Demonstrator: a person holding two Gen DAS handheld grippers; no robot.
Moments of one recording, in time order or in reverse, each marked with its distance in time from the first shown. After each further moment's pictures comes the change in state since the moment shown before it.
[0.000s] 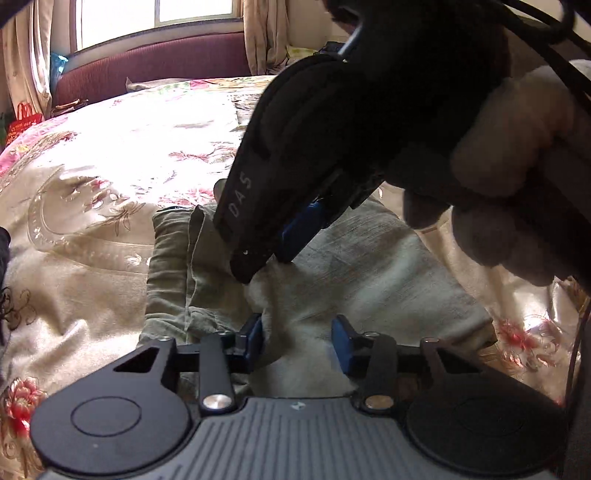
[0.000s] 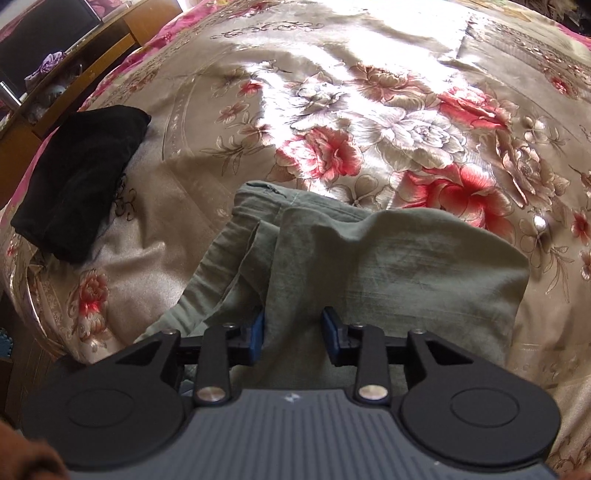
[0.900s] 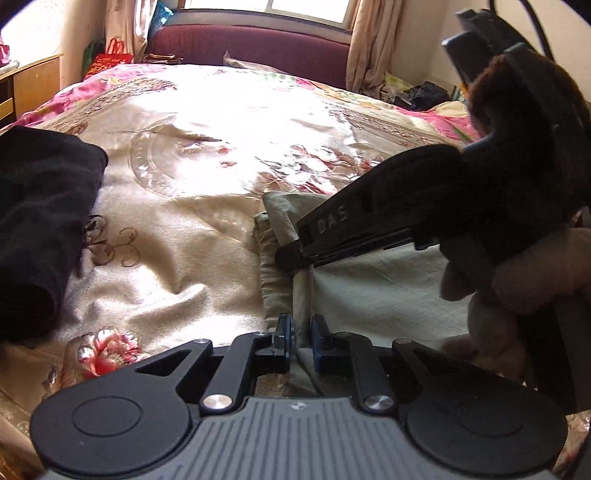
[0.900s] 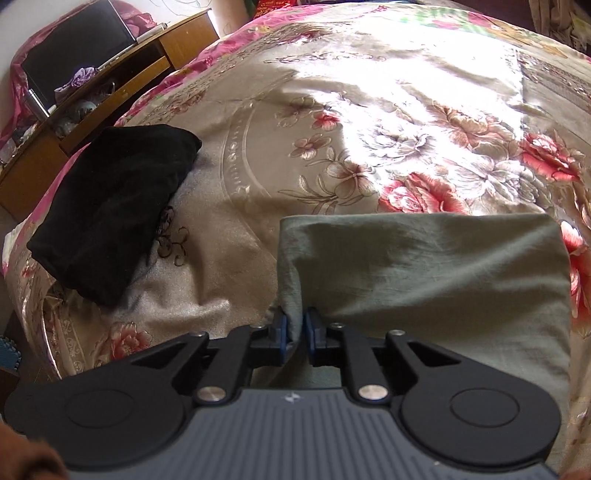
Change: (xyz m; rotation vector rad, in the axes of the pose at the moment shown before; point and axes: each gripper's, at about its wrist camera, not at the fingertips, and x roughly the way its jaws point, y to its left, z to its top) left arm -0.037 0.093 -0.019 -0.325 -0.049 0.122; right arm 0.041 0.060 0.026 -0.031 -0.149 0.085
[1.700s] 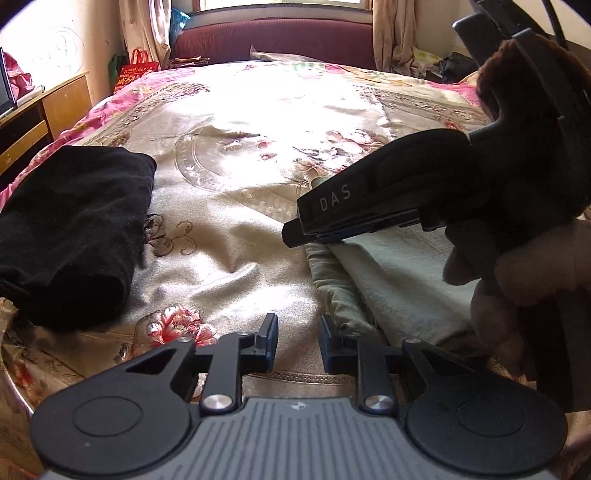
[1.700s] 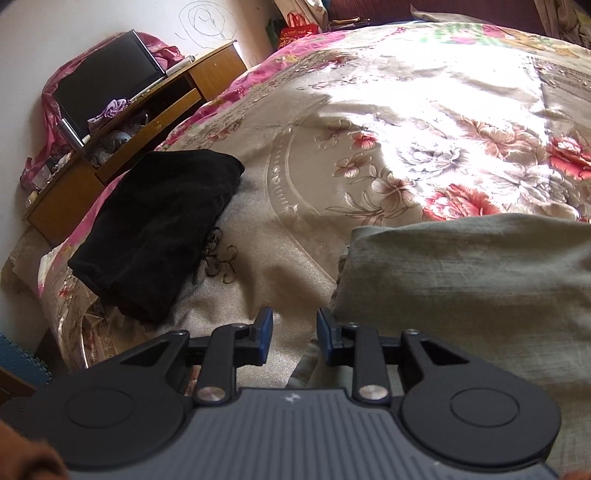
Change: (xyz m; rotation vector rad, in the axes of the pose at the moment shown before) left arm -0.023 -0.014 -0.005 0.089 0.053 0.182; right arm -0.008 0.013 -0.016 0.014 -0.110 0.113
